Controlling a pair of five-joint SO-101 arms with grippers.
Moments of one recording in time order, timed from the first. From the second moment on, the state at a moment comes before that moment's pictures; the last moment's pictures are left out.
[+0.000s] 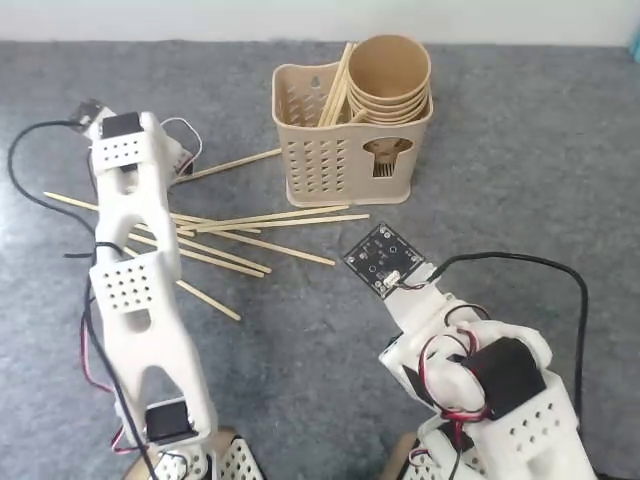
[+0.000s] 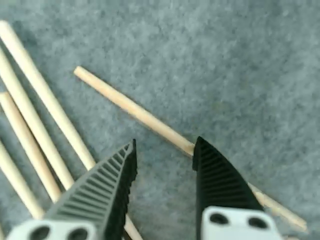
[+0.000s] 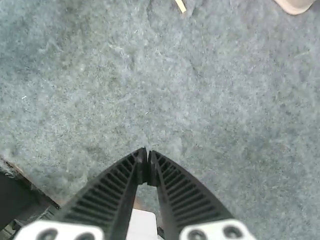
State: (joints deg) left arm -20.2 60.6 -54.1 86.7 51.6; right arm -33.8 -63.1 39.9 99.1 13.1
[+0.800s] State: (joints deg) left arm -17.1 77.1 -91.5 98.4 46.7; right arm -33.8 -63.1 39.9 98.9 15.3
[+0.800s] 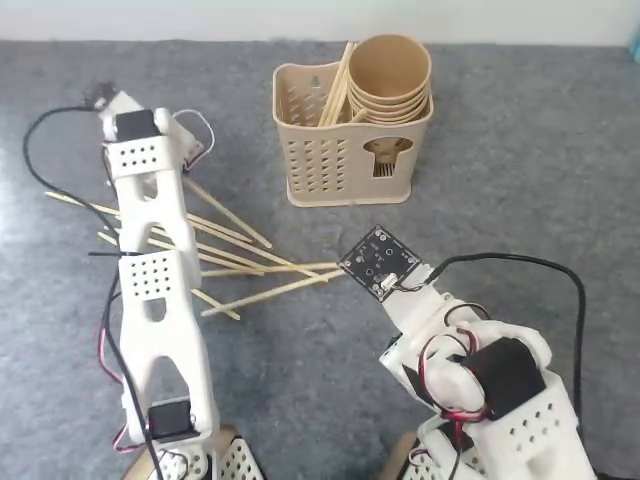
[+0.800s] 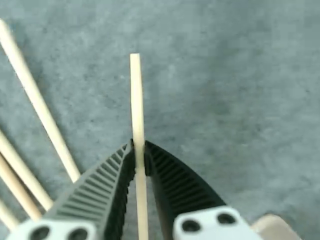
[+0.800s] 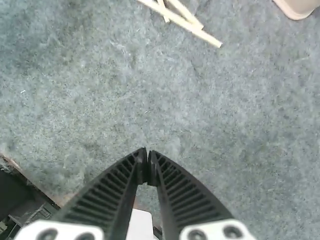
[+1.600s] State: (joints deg) left arm -15.6 27.0 -94.5 98.7 24.3; right arm -33.8 -36.7 47.3 76.4 20.4
